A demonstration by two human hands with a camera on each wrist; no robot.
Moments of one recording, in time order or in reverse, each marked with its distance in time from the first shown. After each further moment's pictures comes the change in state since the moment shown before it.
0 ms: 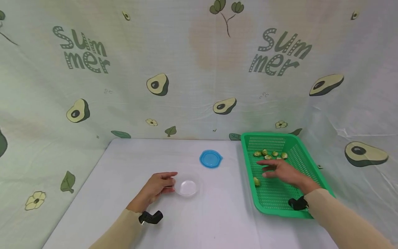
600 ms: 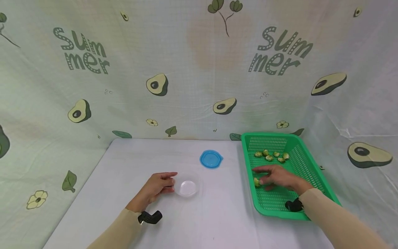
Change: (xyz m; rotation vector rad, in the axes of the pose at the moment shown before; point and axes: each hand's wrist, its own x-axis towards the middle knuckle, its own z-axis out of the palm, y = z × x) left_hand -0.001 0.001 0.001 0.001 0.014 -0.009; right_hand 0.014 0.025 0.014 0.235 -0.181 0.068
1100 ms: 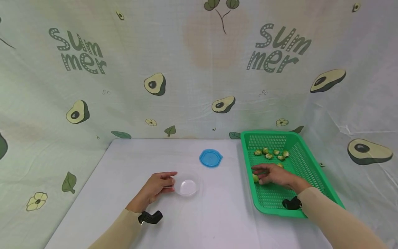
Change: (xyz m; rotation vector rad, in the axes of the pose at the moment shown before) left_hand 0.002 0.000 0.000 -0.002 -0.003 -0.004; right_hand 0.007 0.006 0.001 -0.049 0.024 0.001
